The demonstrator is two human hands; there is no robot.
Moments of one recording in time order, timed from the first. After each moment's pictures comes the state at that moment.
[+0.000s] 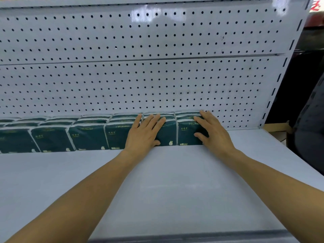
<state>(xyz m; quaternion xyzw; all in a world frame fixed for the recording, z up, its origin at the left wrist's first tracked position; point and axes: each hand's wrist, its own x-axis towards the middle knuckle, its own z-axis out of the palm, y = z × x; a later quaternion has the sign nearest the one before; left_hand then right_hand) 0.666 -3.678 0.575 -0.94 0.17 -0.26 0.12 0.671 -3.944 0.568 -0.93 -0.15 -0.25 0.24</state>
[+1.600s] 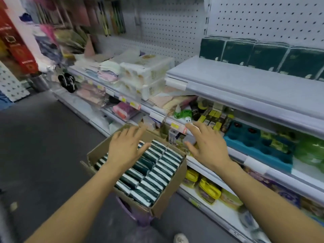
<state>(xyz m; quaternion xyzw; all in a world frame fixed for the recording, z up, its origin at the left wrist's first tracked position) 0.057 -3.140 0.448 -0.96 -0.23 -0.13 0.05 0.236 -3.348 0.456 -0.85 -0.49 -0.14 0.11</state>
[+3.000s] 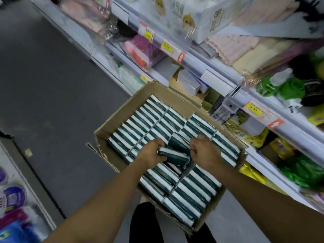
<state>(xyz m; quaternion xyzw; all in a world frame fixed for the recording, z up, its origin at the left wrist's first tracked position) 0.100 -2.943 0.170 -0.84 -0.32 0.16 -0.42 0.255 -3.098 0.208 -0.86 -0.44 0.24 0.05</state>
